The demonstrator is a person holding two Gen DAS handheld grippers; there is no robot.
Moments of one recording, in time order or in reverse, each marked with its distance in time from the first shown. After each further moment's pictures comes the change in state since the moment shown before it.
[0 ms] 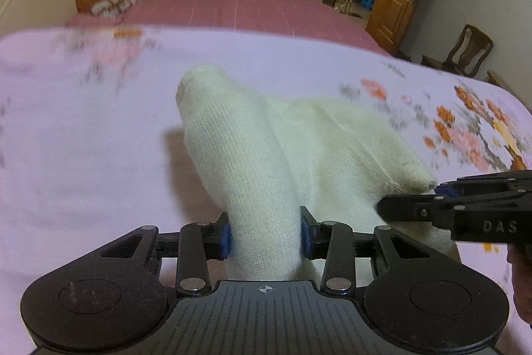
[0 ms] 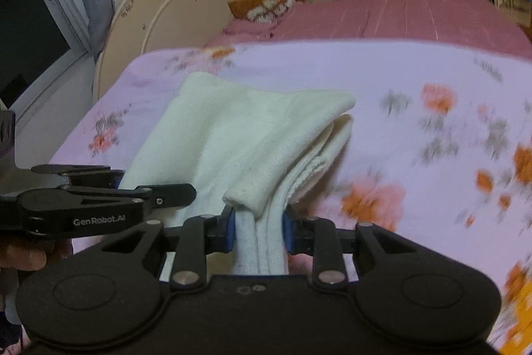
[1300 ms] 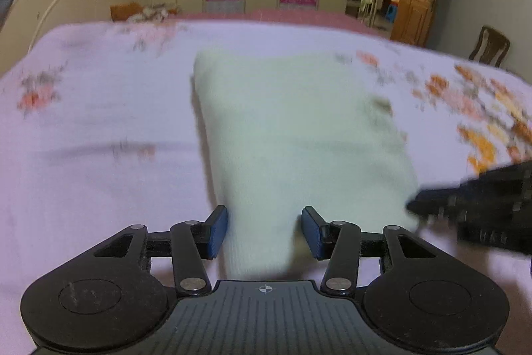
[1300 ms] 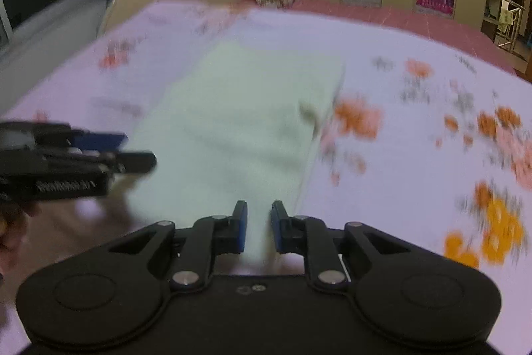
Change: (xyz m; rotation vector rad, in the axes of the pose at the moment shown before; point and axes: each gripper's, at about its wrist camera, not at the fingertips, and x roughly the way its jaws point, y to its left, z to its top) left arm -0.054 -0.056 -0.119 0.014 -0.082 0.155; right arm -0.047 0.037 -0.114 -0.220 0.031 -0.158
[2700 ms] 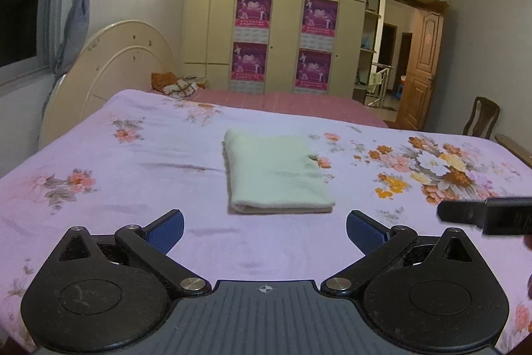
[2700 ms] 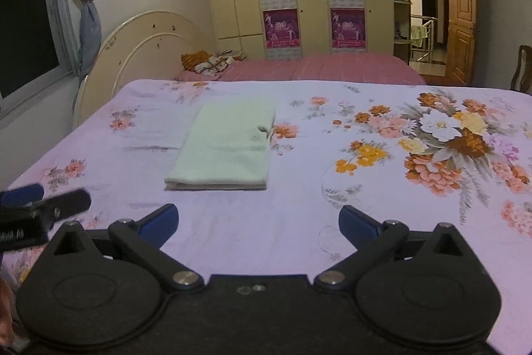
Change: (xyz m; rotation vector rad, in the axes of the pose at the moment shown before) left arm -0.291 -0.033 -0.111 -0.095 -0.318 0.055; right arm -0.250 0.073 -0.106 0.209 -0.290 -0.178
